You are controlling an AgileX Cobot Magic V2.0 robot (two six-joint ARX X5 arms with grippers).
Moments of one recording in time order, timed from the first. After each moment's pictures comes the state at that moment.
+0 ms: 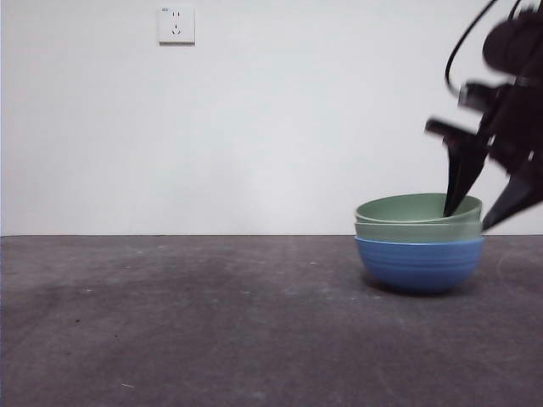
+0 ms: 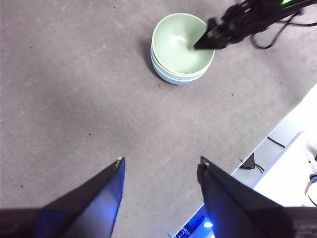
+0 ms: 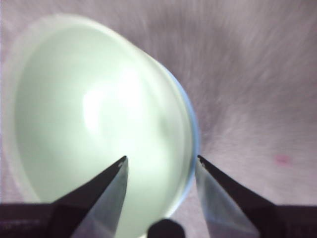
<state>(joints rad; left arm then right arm) -0.57 1.29 1.75 -1.27 0.19 -0.04 0.10 1.60 1.12 -0.54 -0.25 0.20</state>
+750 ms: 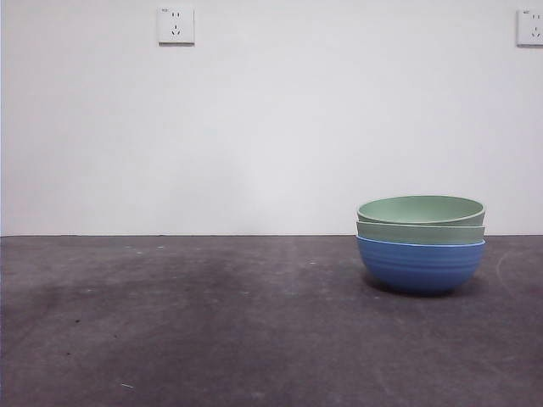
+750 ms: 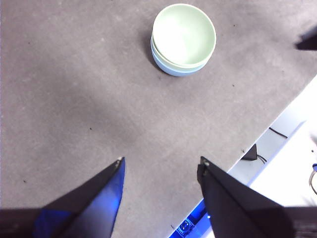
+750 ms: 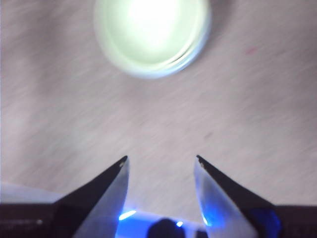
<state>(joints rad) -0.57 1.29 1.75 -1.30 0.19 -0.01 0.09 1.00 1.12 -1.14 -0.29 0.09</state>
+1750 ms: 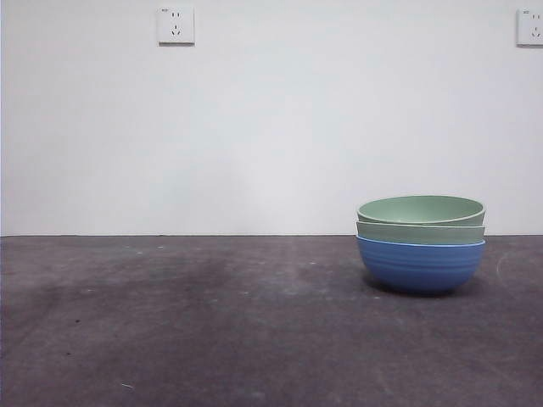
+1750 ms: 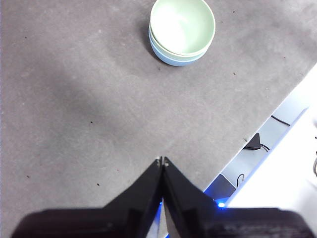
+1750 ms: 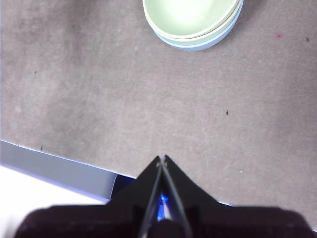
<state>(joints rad) -0.57 1.29 1.75 -1.33 0.19 0.03 0.10 0.86 1.12 -1.26 -0.34 0.01</state>
